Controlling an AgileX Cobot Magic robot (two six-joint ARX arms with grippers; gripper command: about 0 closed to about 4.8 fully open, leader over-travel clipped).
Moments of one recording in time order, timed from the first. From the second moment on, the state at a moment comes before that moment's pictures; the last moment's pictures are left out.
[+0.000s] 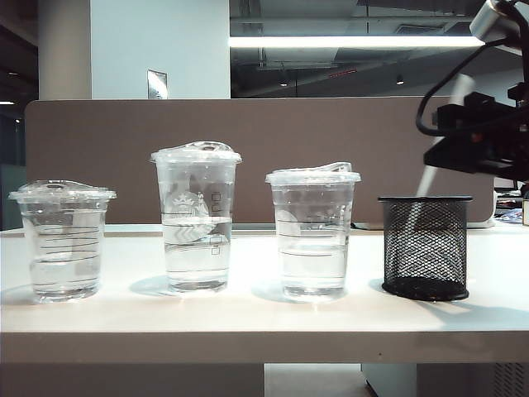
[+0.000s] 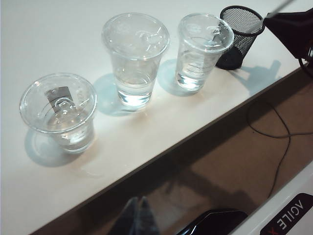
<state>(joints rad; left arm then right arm) -0.06 0.51 0.99 -1.13 0.51 0.25 0.41 1.19 0.16 0.93 0.03 0.07</state>
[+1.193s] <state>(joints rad) -0.06 0.51 0.99 -1.13 0.51 0.25 0.41 1.18 0.22 0.92 0.03 -0.01</state>
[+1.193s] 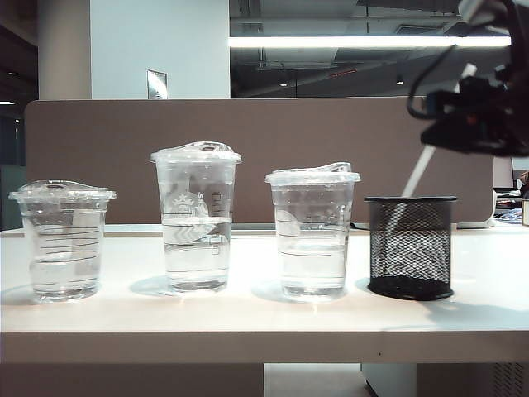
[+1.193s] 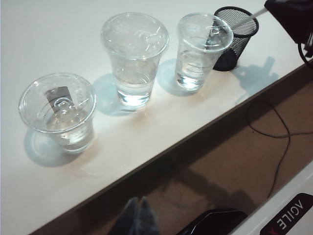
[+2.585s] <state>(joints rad) -0.06 0.51 0.99 -1.11 0.51 0.25 0.56 1.02 0.96 -0.29 -0.11 -0.20</state>
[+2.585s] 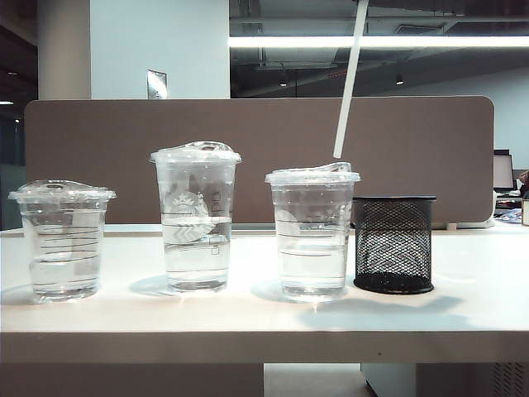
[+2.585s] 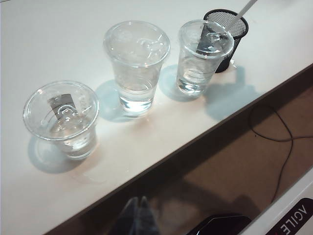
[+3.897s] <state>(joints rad) -0.06 0.51 0.99 -1.07 0.51 0.25 0.56 1.21 0.96 -0.27 -0.13 -0.20</state>
